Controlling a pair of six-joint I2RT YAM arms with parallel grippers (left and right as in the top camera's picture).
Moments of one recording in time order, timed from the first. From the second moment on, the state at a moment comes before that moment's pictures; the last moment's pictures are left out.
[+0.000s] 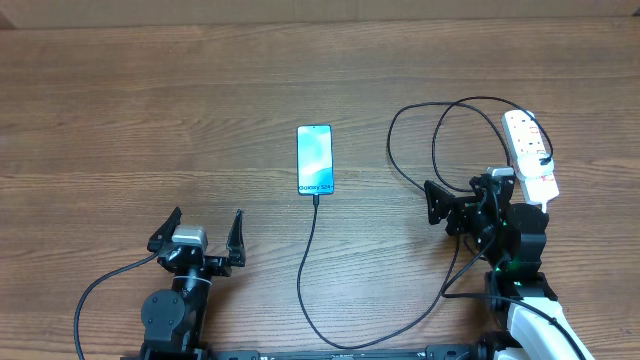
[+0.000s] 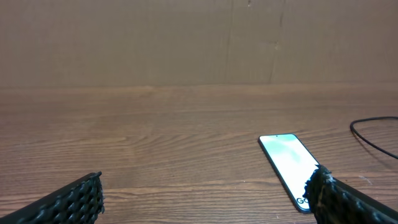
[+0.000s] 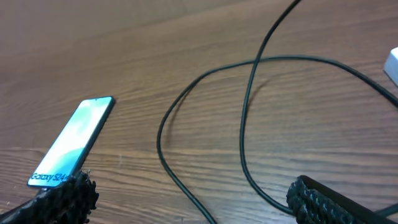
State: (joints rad) left arm -0.09 0.02 0.01 -0.08 0.01 -0.04; right arm -0.04 1.05 0.20 0.44 -0.33 0.17
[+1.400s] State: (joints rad) left arm -0.09 0.02 0.01 -0.08 0.01 -0.04; right arm -0.04 0.72 0.02 0.29 -0.33 0.17
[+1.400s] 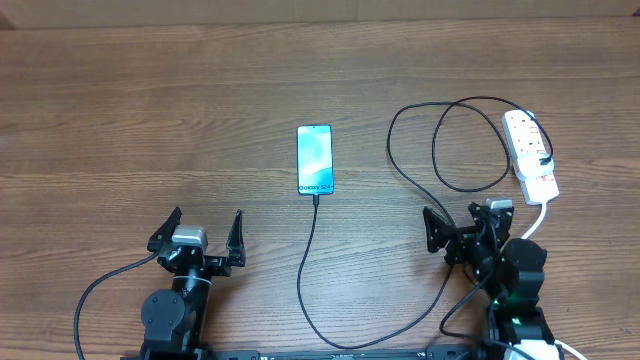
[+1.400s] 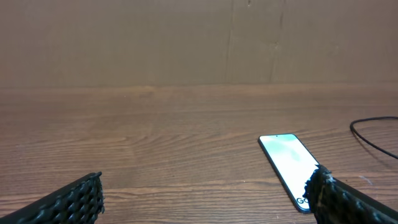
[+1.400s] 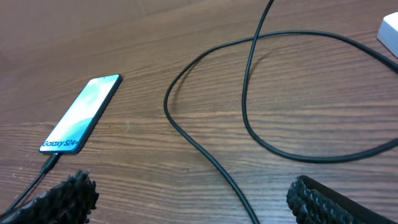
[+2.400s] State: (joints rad) left arm -0.09 0.02 0.01 -0.08 0.01 -0.04; right arm -0.01 0.14 0.02 -0.01 -0.33 0.17
